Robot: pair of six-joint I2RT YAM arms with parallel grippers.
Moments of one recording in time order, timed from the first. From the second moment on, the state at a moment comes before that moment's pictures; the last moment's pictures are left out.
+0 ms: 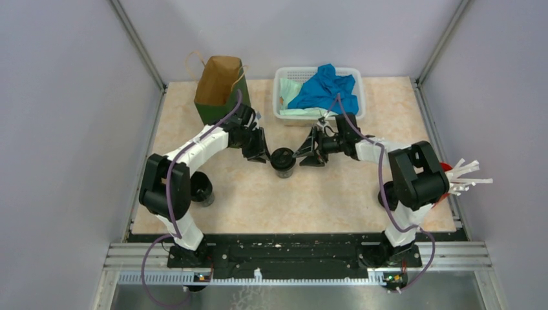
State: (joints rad) left arm -0.41 1.70 1.26 -0.64 0.38 -0.57; right arm 0.36 1.79 0.97 0.06 -0.93 0.86
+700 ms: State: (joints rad) left arm -0.43 1.72 1.30 -0.66 0.37 -0.55; right arm 0.35 1.79 0.97 0.09 -0.94 0.88
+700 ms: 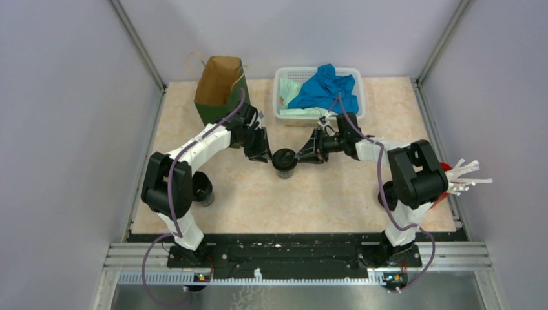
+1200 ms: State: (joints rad) left arm -0.43 1.72 1.30 -0.66 0.37 -0.55; right arm 0.35 1.81 0.97 0.11 -0.94 0.87
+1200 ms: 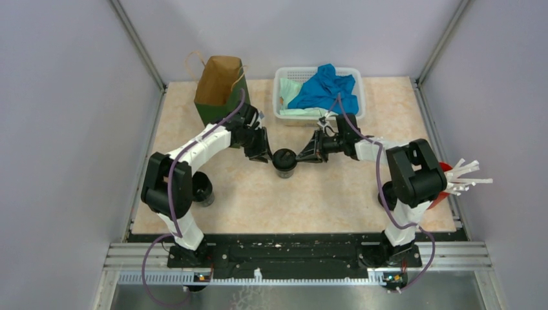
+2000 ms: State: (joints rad) left arm -0.45 1.66 1.19 -0.56 0.36 -0.57; right arm 0.37 1.75 0.95 0.02 -0.84 0.75
